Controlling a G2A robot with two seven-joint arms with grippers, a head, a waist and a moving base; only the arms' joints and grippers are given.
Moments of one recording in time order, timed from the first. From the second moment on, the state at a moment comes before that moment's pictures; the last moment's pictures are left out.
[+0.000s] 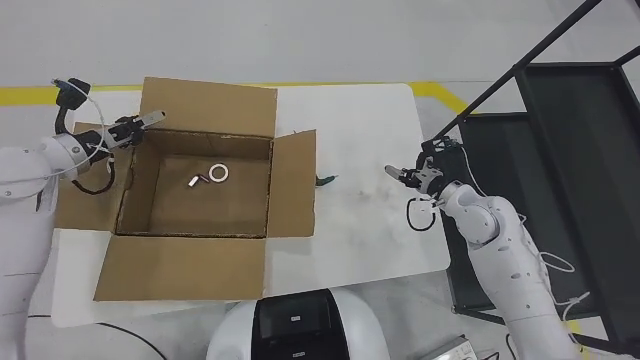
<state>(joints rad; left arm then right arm) 0.99 -0.92 -1.45 -1.35 0.19 -0.08 -0.93 -1.41 -1.14 1.53 -1.40 -0.85 -0.41 0.42</state>
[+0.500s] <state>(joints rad) 1.05 -0.92 -1.43 -1.45 0.14 -0.09 -0.99 -1.35 -1.15 1.45 -1.34 -0.90 -0.44 0.42</state>
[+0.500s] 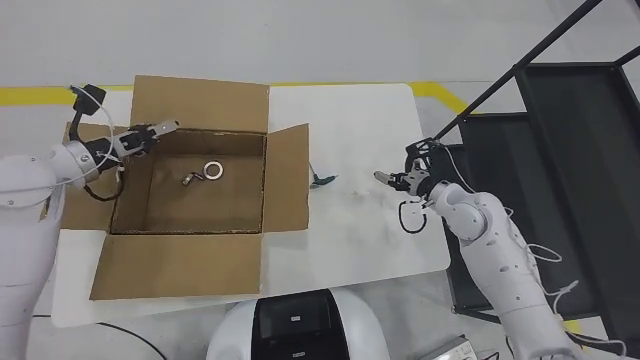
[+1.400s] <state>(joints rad) 1.04 -0.89 -1.56 -1.41 0.14 -0.09 -1.03 -1.28 -1.15 1.33 -1.33 -1.04 -0.40 0.41</state>
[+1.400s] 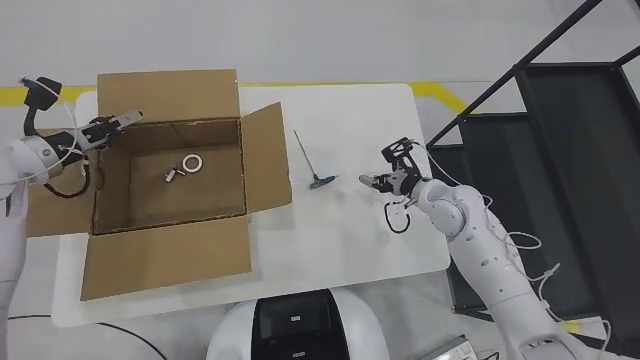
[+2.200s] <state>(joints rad) 1.16 -0.87 -1.71 -1.53 -0.26 -0.08 -1.14 -0.99 -1.18 1.01 -1.13 -1.61 -0.66 0.19</state>
